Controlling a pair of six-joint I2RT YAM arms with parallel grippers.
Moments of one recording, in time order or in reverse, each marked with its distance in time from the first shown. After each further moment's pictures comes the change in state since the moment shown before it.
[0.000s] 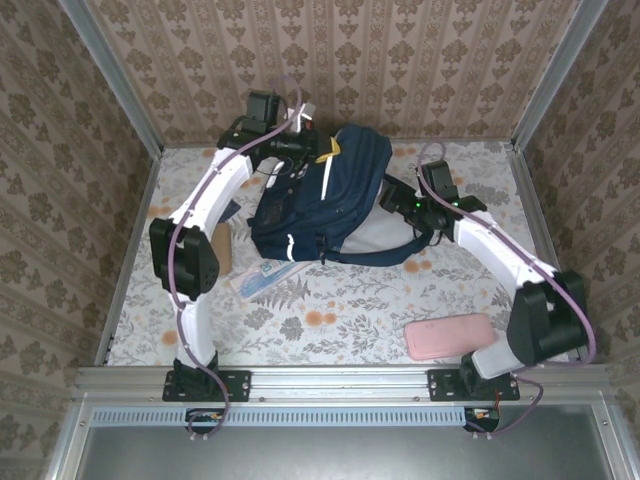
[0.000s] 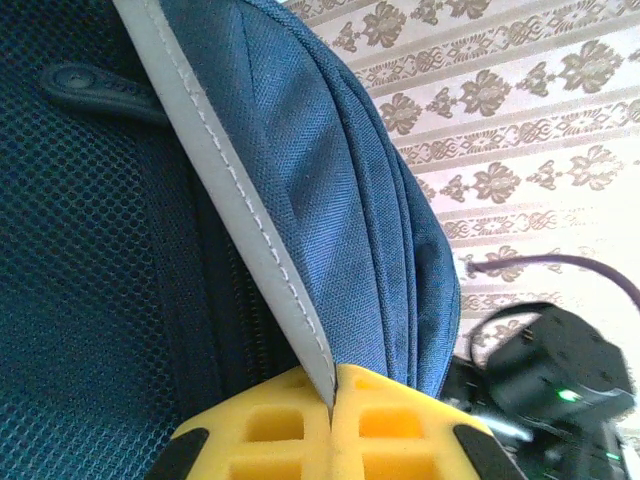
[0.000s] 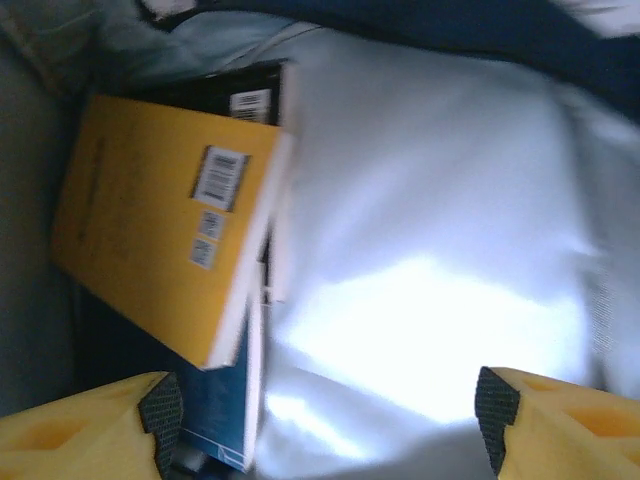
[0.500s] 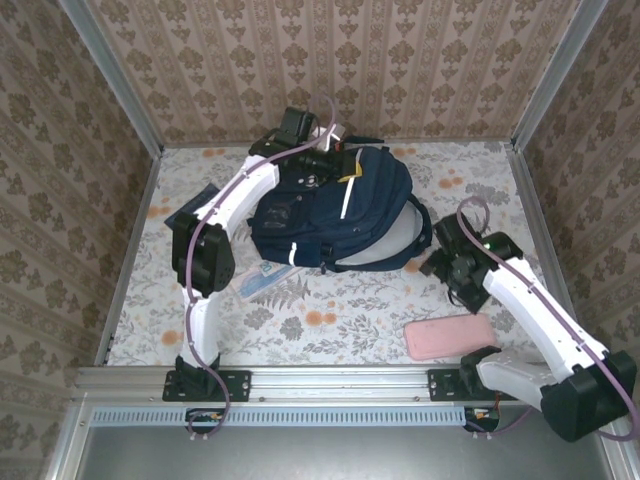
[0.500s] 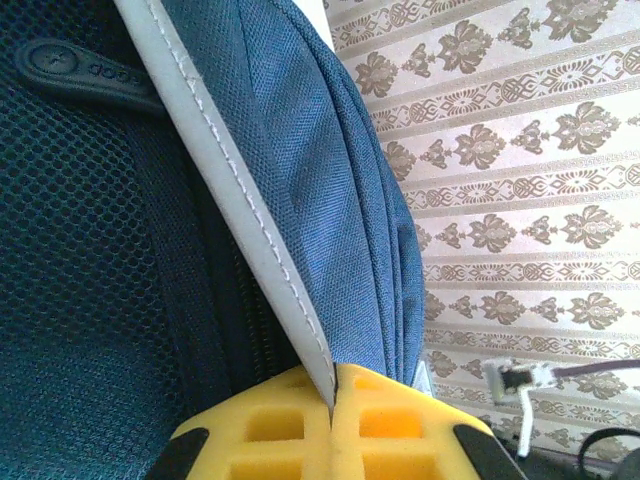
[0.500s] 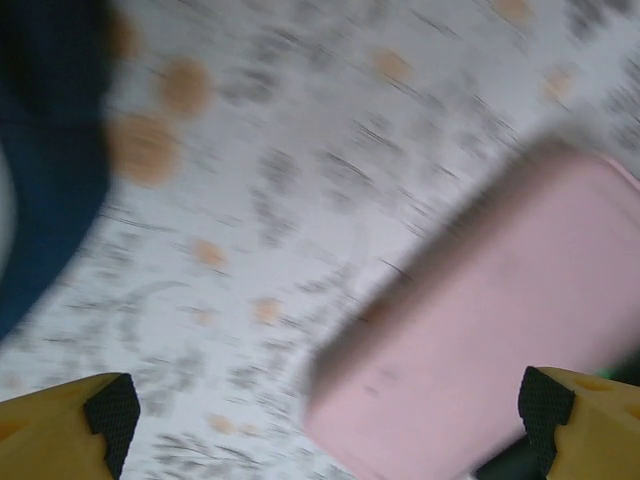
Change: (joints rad) left arm -0.105 0.080 -0.010 -0.015 -0.083 0.079; right arm 0.069 -0.386 -0.203 -0.738 0.200 0.372
